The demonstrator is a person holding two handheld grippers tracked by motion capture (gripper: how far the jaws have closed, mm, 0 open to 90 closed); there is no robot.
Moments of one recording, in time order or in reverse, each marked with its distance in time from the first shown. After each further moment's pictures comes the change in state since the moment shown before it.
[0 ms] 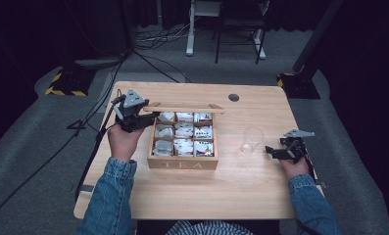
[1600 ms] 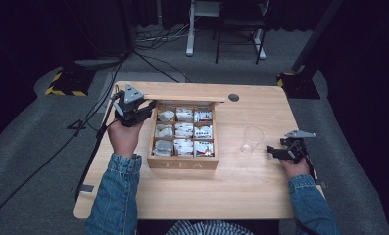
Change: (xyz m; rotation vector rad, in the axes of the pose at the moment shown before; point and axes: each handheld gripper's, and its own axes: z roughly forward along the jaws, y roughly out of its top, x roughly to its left) left arm 0.003 0.009 -0.001 -0.019 0.094 -0.013; right arm 0.001 -0.002 -0.002 -0.009 -0.022 0.026
